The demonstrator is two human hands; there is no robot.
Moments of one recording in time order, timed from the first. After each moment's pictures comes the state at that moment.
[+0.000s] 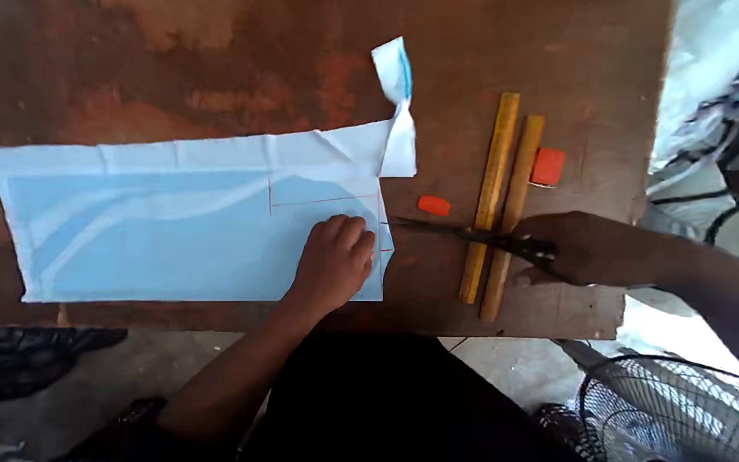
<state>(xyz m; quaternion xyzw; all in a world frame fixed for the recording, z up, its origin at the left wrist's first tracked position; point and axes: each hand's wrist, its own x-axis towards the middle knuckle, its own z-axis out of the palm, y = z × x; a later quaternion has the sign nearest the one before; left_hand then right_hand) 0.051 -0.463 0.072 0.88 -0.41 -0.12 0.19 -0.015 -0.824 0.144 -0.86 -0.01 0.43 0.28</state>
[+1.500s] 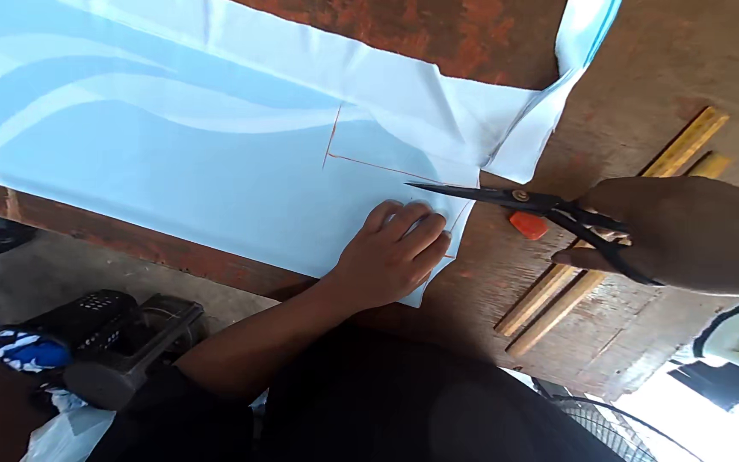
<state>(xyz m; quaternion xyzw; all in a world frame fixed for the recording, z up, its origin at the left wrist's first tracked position) 0.037 -0.458 0.036 0.88 -0.39 0.00 0.28 0.098 -0.787 0.123 -0.89 -0.25 0.36 0.10</state>
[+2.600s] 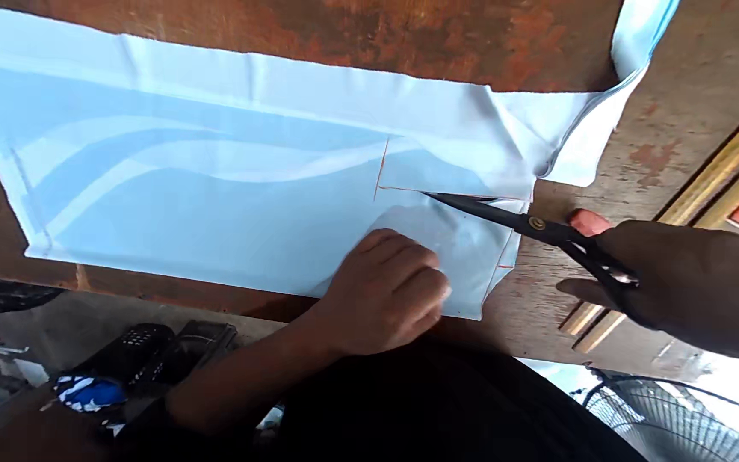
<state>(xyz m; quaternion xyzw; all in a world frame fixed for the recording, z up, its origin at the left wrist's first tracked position) 0.085 -0.367 0.081 0.78 -0.38 -0.05 0.50 0.054 -0.704 0.139 -0.92 -0.11 0.36 0.11</state>
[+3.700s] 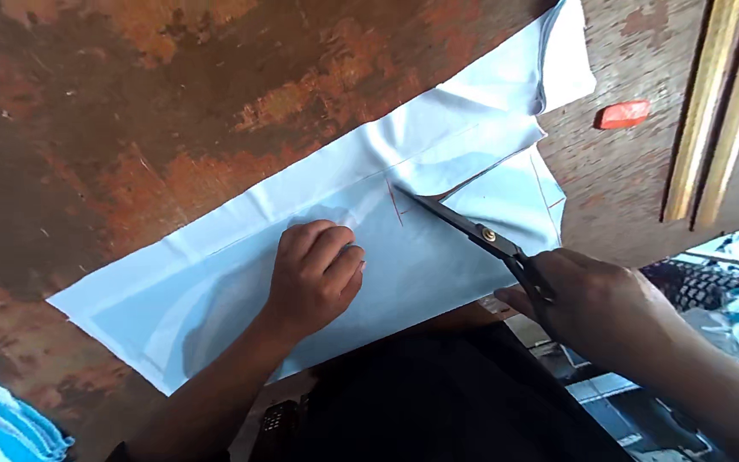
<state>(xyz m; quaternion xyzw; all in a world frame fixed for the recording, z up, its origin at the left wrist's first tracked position) 0.221 -0.264 0.037 0.76 -0.57 -0.11 0.29 -0.012 -0.507 0.131 -0.92 0.23 0.25 0.20</state>
